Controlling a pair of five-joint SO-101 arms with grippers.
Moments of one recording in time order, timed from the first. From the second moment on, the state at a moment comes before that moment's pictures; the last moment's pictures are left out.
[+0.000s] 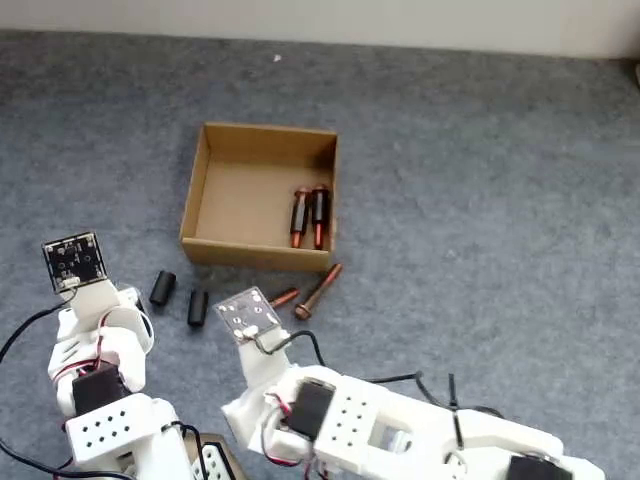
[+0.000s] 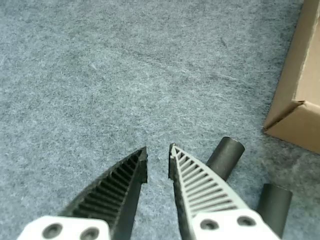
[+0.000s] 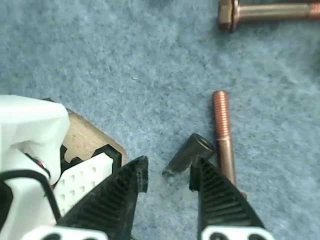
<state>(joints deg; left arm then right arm) -30.4 -81.7 88.1 45.6 0.8 -76.0 -33.1 56.7 51.0 -37.4</state>
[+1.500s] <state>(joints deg) -30.4 -81.7 88.1 45.6 0.8 -59.5 -27.1 44.0 62.3 -10.9</state>
